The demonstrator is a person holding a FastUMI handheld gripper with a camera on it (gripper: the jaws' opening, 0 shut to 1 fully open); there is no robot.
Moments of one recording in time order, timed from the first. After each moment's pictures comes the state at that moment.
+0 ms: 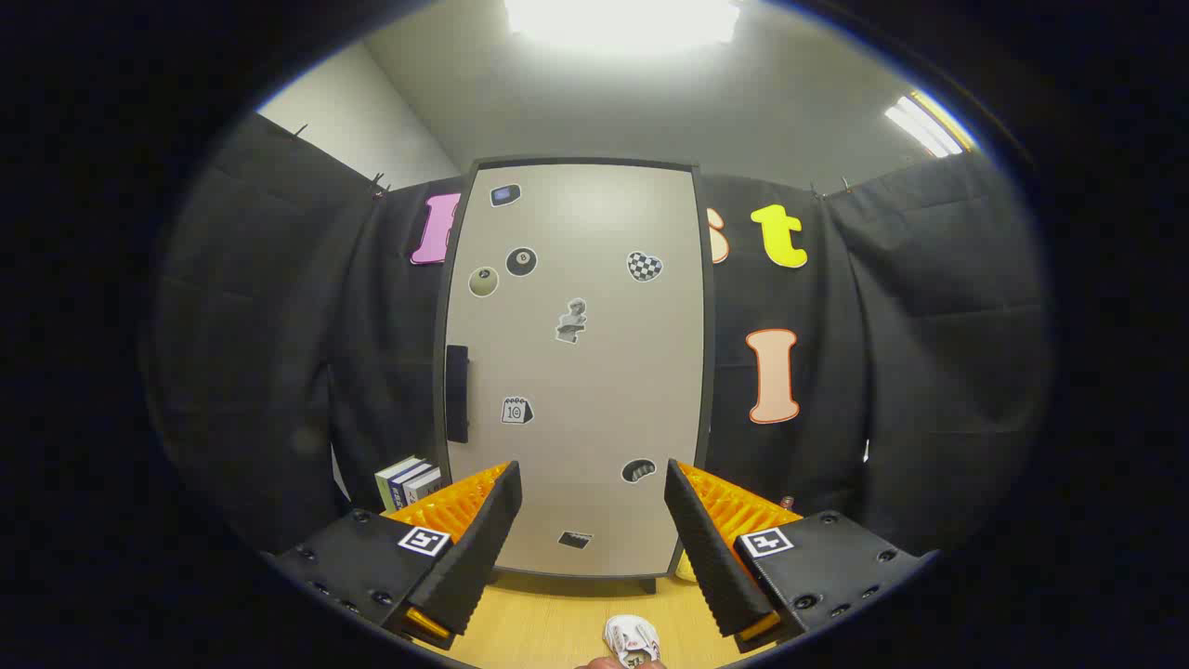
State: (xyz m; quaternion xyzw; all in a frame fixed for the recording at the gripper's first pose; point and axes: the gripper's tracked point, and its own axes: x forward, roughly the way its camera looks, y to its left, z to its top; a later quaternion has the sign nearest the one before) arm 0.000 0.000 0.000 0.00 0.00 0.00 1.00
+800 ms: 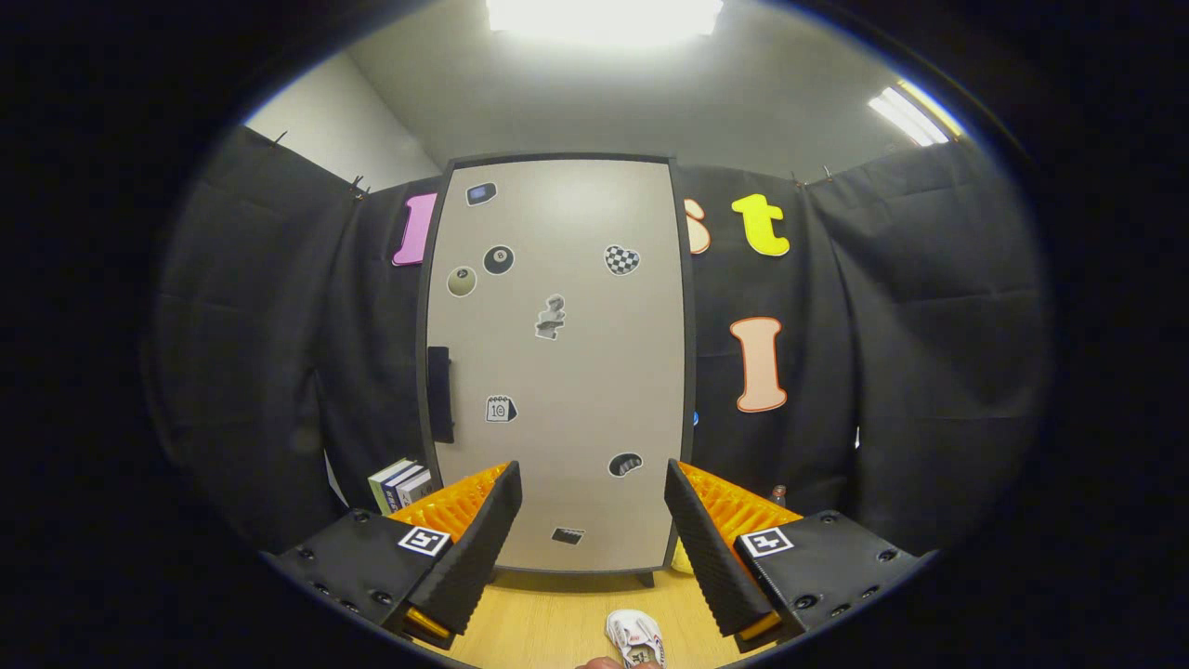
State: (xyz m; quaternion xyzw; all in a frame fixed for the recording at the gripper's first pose) arm 0.000 -0.008 0.000 0.02 0.01 -0.02 1.00
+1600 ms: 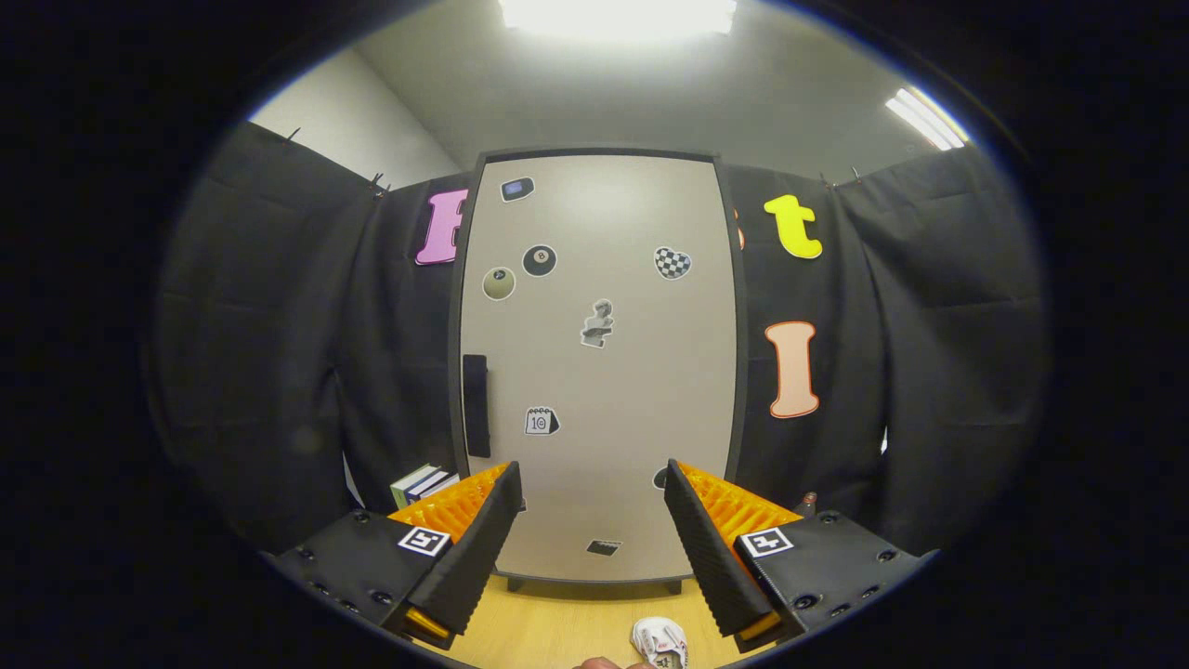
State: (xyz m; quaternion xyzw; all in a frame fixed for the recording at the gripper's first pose) arm 0.037 0.041 0.015 0.02 0.02 0.02 1.00
